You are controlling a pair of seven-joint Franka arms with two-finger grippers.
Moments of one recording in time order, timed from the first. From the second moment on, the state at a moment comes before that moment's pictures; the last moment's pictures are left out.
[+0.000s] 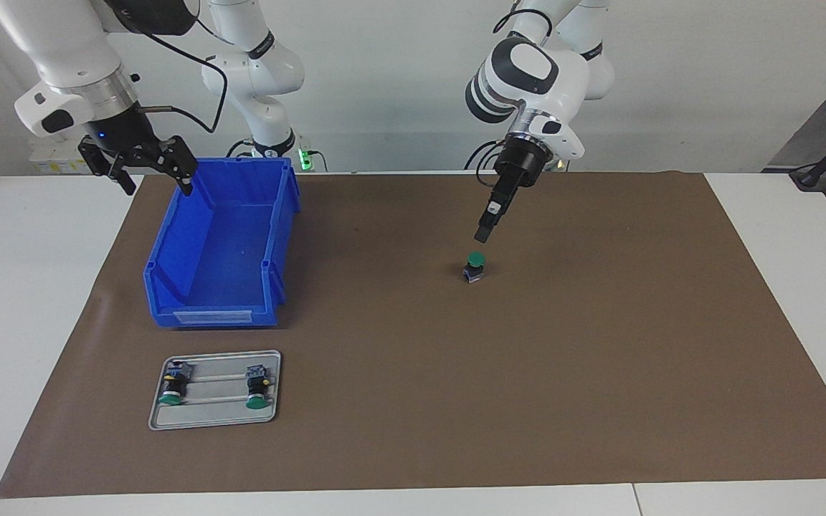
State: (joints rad) left arm -0.33 -0.07 -0.31 -2.01 -1.97 3.13 0.26; right arm 0.09 -0.04 -0.13 -1.60 0.00 1.58 0.02
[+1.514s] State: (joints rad) left arm -0.28 -0.06 -0.31 -1.97 -1.45 3.08 0.00; right arm 0.09 -0.04 -0.13 -1.60 0.00 1.58 0.02
